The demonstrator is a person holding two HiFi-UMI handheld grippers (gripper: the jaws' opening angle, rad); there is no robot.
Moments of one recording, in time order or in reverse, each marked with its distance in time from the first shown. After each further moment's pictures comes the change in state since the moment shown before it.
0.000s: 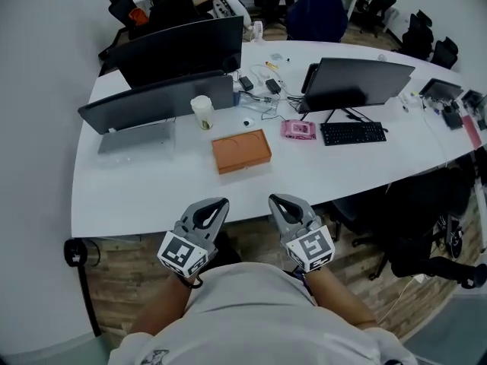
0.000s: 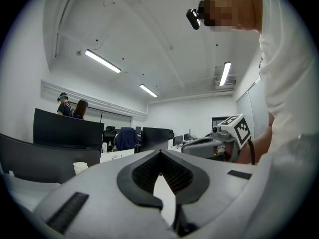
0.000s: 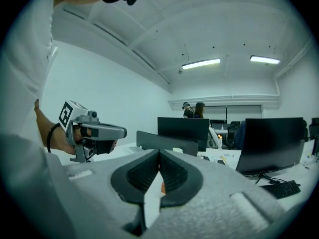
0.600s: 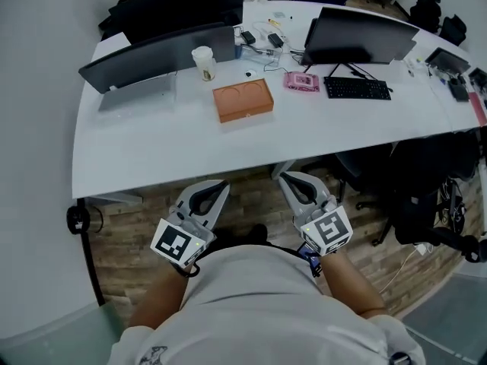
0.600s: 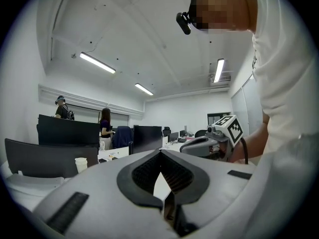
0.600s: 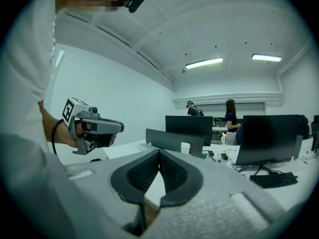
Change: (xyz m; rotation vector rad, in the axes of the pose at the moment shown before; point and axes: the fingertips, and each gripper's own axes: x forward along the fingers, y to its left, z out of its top) left arm -0.073 -0.094 -0.002 0.039 0.027 -0.008; right arm -0.092 0.062 -0.018 -0.009 0.009 0.049
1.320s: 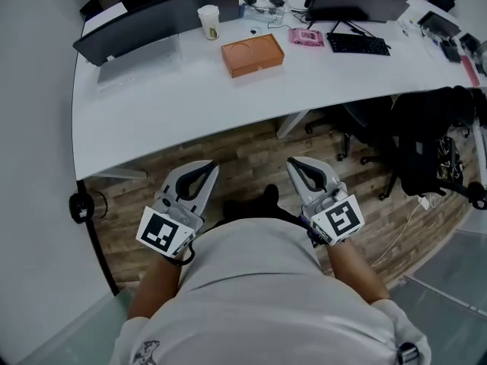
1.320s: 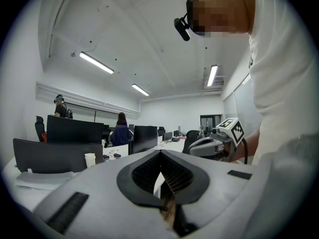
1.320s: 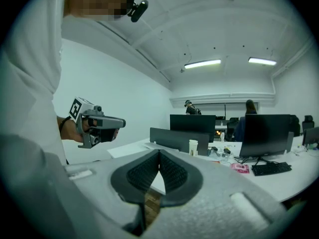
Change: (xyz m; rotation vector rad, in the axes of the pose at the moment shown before) left arm -0.158 0.022 -0.010 -0.011 0.010 -0.074; right arm -0.005 0.154 -0.001 0.018 0.021 -0.077
